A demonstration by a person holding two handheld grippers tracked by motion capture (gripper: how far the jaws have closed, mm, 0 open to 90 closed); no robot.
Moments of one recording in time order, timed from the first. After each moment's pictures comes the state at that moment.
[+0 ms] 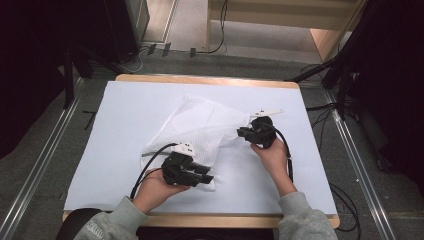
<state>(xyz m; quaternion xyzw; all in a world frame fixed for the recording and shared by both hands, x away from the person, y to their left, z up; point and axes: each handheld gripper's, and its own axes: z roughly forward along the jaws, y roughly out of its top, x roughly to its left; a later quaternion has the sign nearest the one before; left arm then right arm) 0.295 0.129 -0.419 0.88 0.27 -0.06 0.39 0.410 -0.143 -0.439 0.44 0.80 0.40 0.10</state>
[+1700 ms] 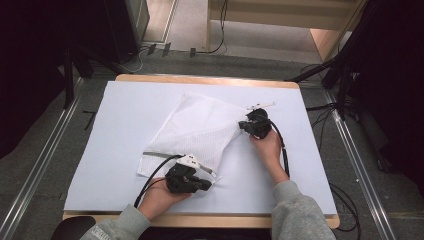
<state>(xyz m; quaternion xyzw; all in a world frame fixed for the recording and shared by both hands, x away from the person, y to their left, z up) 0.285 0.129 -0.455 0.88 0.27 -0.07 0.38 0.456 -0.139 -0.463 0.47 0.80 0.36 0.12</state>
